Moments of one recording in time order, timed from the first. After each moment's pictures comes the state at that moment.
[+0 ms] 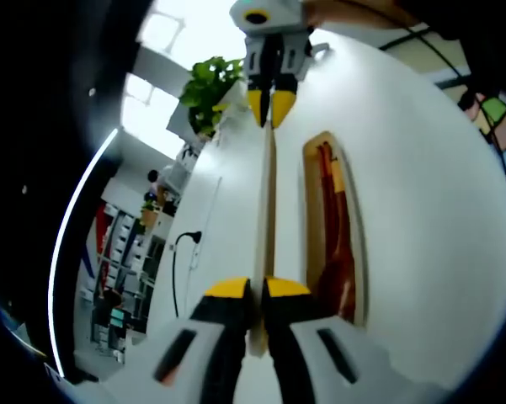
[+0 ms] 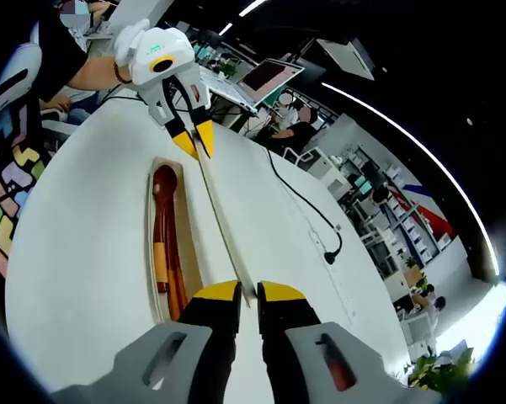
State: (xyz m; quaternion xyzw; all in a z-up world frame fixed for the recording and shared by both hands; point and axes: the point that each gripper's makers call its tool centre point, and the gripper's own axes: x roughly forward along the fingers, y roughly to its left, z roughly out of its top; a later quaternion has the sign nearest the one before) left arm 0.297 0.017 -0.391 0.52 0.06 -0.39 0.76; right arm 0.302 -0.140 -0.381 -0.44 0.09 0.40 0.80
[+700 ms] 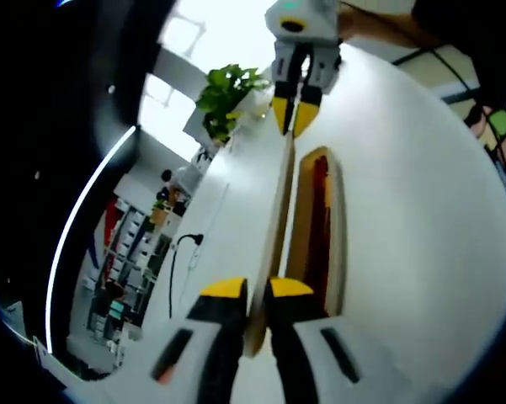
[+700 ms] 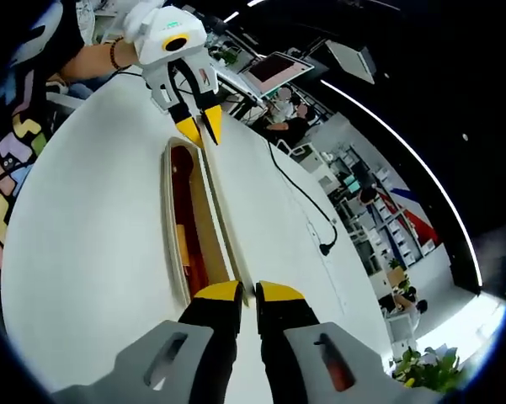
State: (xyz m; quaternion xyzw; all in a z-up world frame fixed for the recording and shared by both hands) left arm 0.281 0.013 -0.402 0.48 0.04 -0.37 0.79; right arm 0.280 -0.144 -0.400 -0.46 0.09 0.38 0.80
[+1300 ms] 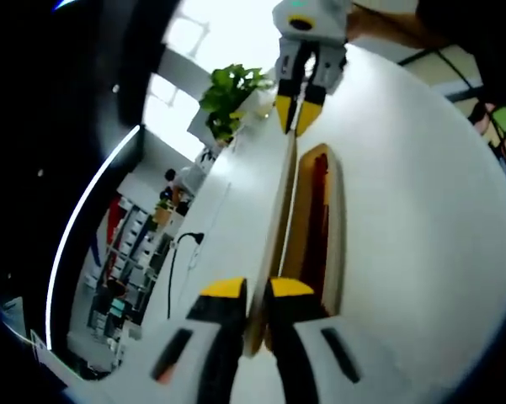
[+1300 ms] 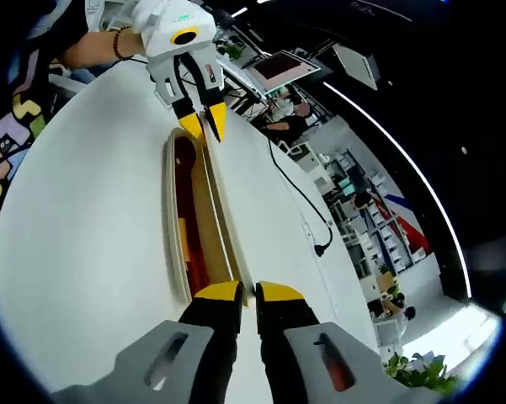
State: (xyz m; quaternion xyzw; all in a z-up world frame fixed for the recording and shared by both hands) left arm 0.283 0.012 -0.407 0.48 0.03 -0.37 0.80; right arm 0.281 -0.145 -0.403 -0.49 0.08 0.36 0.79
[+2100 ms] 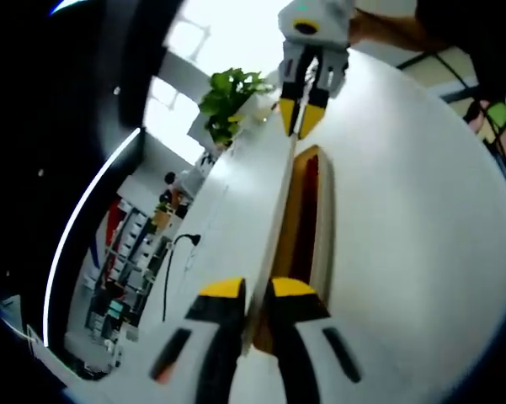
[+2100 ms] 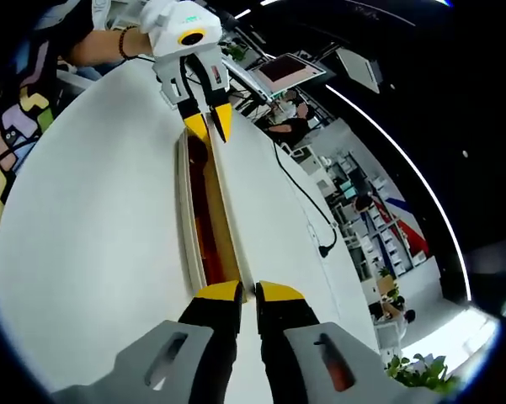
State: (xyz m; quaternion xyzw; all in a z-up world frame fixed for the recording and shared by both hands) left arm 0.273 0.013 -0.415 0.47 0.02 -0.37 0.80; right arm 0.266 -0.143 -0.413 -0.50 0.07 0.36 0.79
